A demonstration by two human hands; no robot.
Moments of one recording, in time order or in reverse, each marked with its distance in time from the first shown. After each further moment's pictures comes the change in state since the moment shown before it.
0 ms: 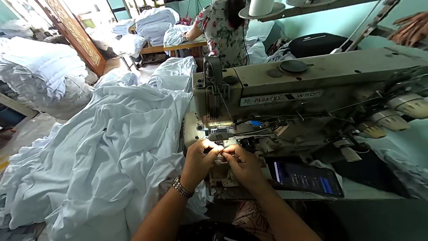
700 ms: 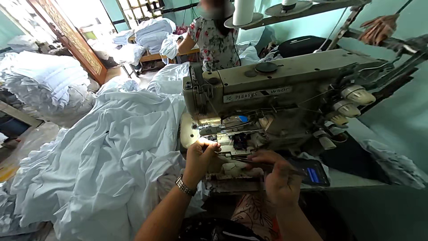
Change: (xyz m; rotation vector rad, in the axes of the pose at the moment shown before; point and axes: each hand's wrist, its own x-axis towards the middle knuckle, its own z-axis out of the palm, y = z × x) left_hand -0.010 0.021 0.022 -0.387 0.025 -0.214; right_hand -0.041 -0.036 -0.064 0.355 0.323 -0.095
